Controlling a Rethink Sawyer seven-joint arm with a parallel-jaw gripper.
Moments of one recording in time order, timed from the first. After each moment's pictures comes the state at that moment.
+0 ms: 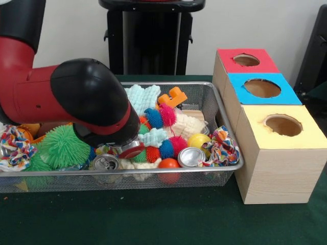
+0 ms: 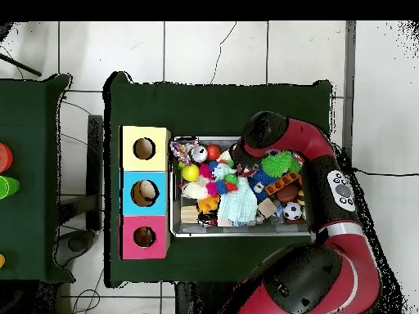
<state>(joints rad) -0.65 -0.13 0.54 1.02 -0.46 1.42 -0.28</state>
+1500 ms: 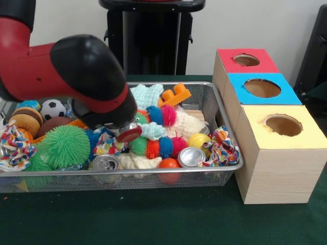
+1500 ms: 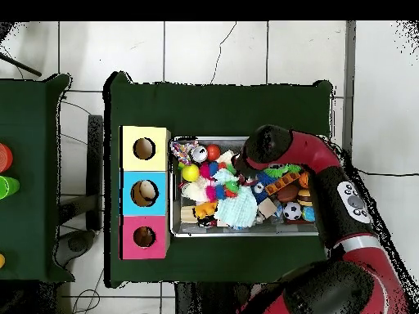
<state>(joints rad) -0.71 -0.27 0.54 1.27 -0.47 1.23 -0.28</state>
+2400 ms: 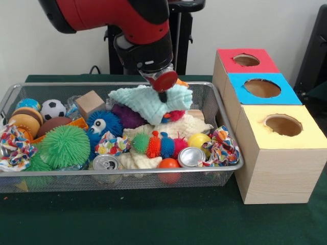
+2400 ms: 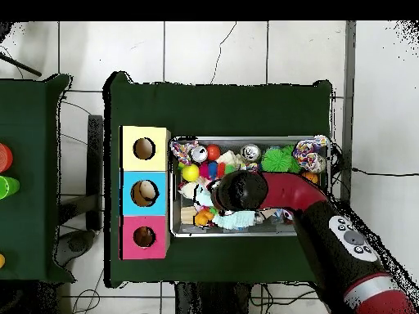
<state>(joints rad) -0.70 -0.55 0.51 1.76 -0.40 0.81 -0.26</state>
